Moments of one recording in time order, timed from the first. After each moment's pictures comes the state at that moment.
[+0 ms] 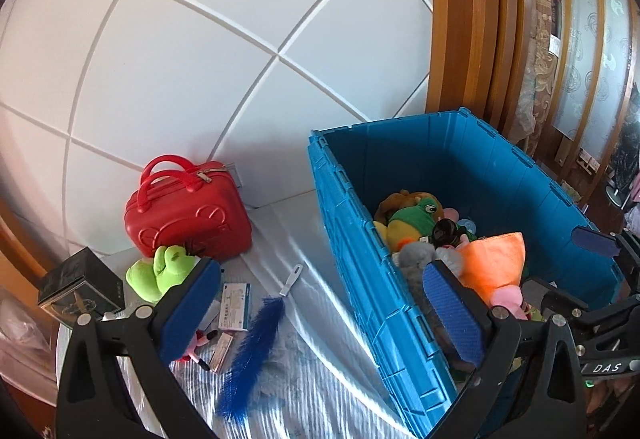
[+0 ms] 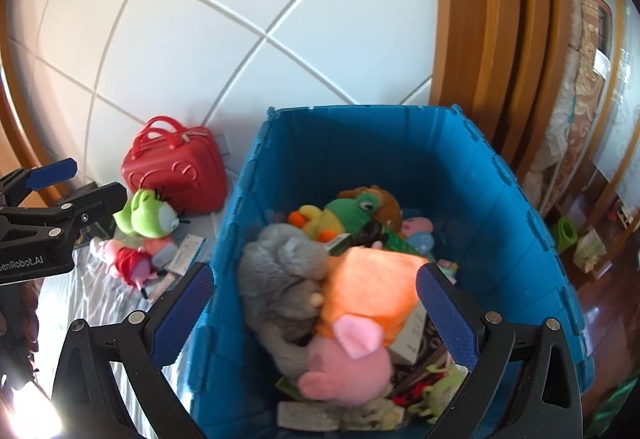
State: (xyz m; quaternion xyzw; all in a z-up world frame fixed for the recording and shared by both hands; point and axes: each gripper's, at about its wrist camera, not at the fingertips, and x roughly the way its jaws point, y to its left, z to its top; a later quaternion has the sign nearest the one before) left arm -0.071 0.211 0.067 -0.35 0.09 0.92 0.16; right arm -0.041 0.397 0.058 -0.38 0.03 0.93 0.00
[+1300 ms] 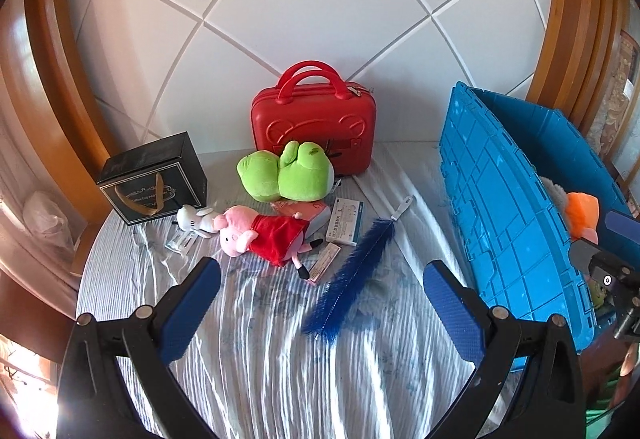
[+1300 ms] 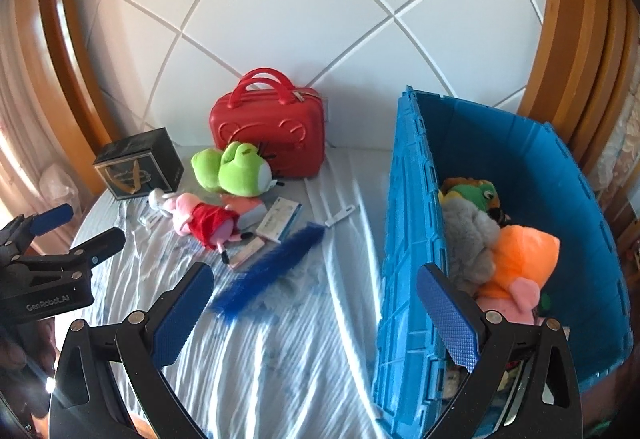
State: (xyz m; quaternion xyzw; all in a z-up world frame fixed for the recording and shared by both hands) left arm -0.016 -0.012 0.015 -0.40 0.02 0.91 0.03; right arm -0.023 0.207 0.052 -0.41 -0.02 0.91 -0.07
